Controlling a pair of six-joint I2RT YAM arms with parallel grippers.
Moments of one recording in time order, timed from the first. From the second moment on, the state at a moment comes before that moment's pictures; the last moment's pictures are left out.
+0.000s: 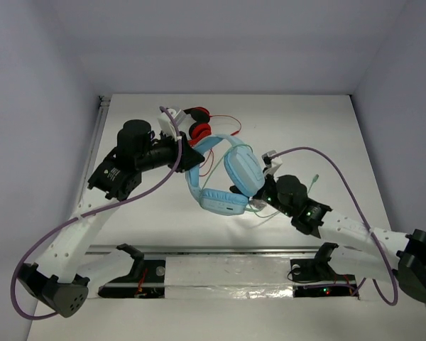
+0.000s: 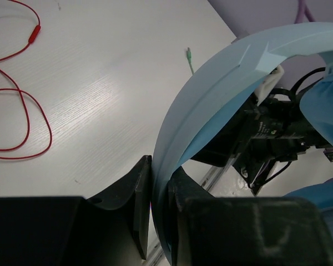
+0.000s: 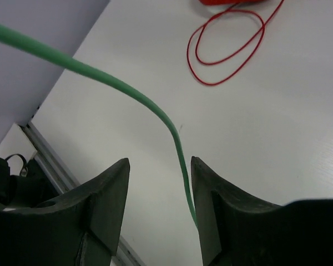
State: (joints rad) left arm -0.50 1.03 1.18 -0.51 0.48 -0.32; right arm 0.86 1.00 0.51 0.29 0.08 0.52
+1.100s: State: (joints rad) left arm -0.47 1.15 1.37 -0.50 0.50 -0.37; right arm 0.86 0.85 0.24 0.25 0.05 0.87
